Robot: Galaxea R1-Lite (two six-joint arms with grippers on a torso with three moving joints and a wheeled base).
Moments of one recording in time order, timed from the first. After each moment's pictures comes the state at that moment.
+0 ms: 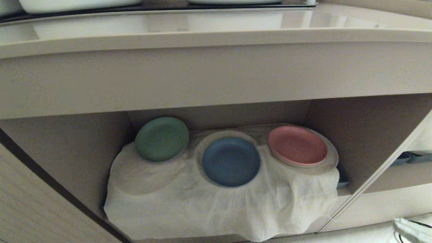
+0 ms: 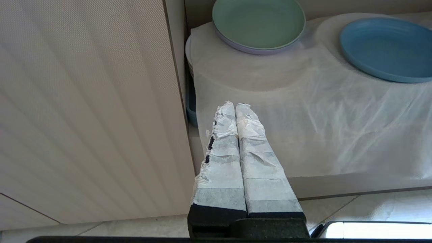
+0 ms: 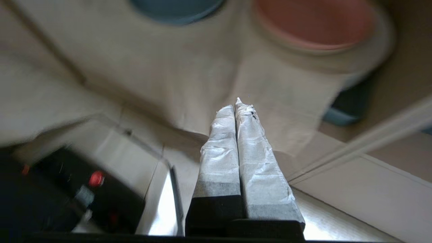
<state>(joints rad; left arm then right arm) 0.00 0.00 0.00 0.02 -0.01 -0.01 0.06 0.72 -0.20 -0.17 0.42 -0.26</state>
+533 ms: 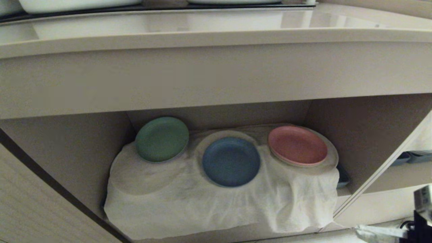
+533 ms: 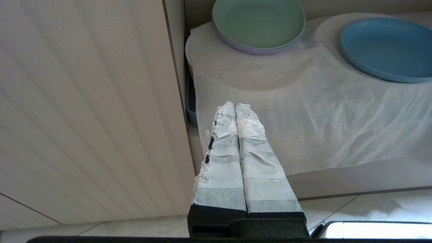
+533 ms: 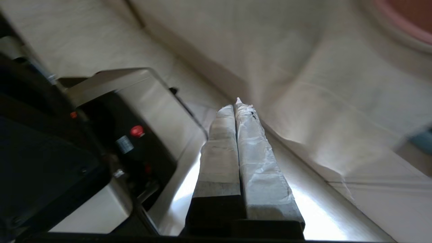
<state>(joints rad) 0.00 0.00 0.00 0.02 -0.01 -0.01 0.15 1.05 -0.27 -0.16 0.58 -0.41</state>
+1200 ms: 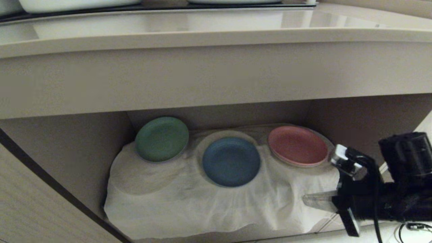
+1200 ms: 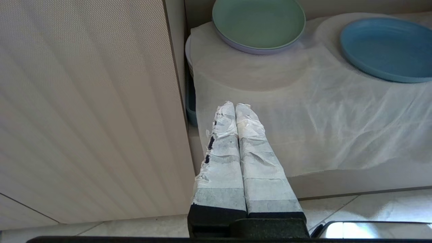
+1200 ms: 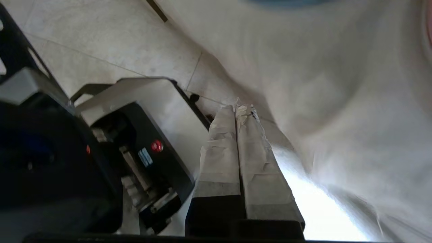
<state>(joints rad) 0.00 0.00 0.00 0.02 -0.01 -0.01 0.38 1.47 -0.59 -0.18 0.47 -0.25</state>
